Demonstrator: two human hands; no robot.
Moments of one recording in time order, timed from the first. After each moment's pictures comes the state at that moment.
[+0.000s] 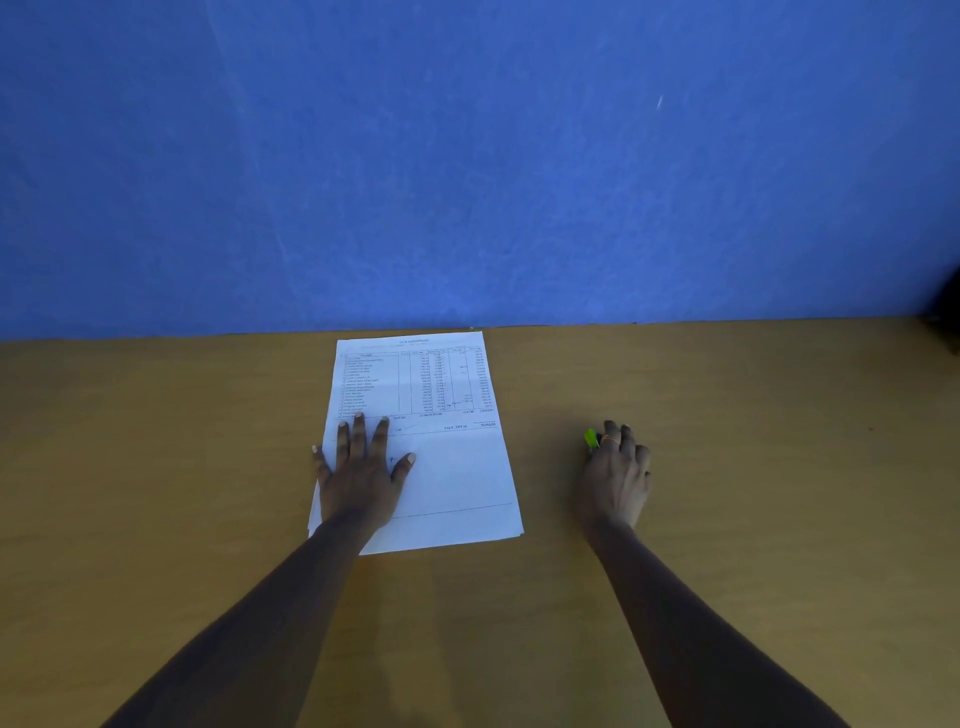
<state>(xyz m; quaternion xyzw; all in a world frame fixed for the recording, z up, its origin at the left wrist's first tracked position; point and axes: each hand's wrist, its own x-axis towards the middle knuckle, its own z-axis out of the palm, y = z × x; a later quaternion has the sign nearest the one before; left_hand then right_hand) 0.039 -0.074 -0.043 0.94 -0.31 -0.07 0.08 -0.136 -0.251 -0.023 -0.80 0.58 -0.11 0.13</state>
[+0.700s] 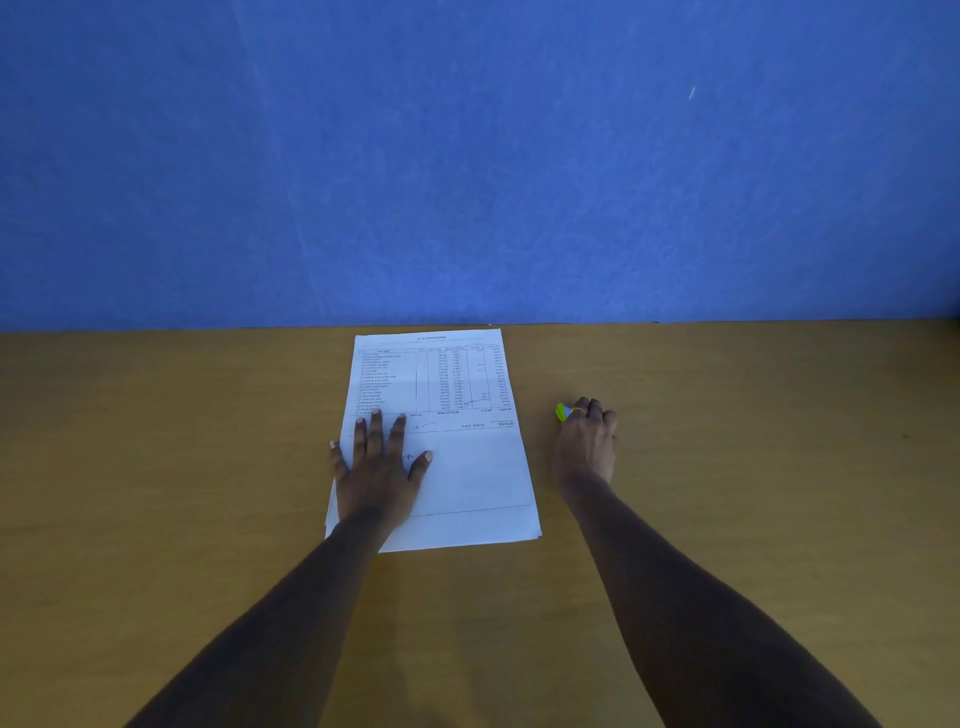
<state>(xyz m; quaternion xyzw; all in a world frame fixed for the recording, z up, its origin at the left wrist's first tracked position) 0.039 -0.073 -0.046 0.95 -0.31 -0.06 0.08 -0.078 -0.251 -0.022 -0.84 0.52 -0.07 0.11</state>
